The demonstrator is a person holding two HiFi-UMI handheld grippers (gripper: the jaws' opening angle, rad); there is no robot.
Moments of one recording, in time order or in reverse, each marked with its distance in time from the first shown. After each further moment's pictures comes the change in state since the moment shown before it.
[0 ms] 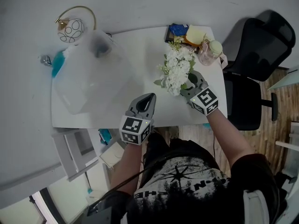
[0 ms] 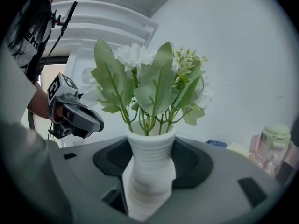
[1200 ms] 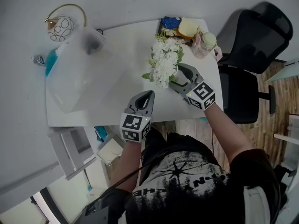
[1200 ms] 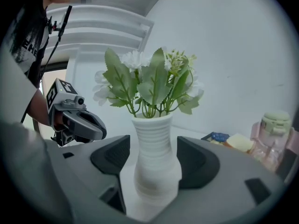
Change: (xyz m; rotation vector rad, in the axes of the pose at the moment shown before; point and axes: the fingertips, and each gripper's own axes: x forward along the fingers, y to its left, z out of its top) left arm 0.015 -0.022 -0.019 0.008 0.051 -0.001; right arm -0.011 0.003 -0.014 0.066 0.030 0.048
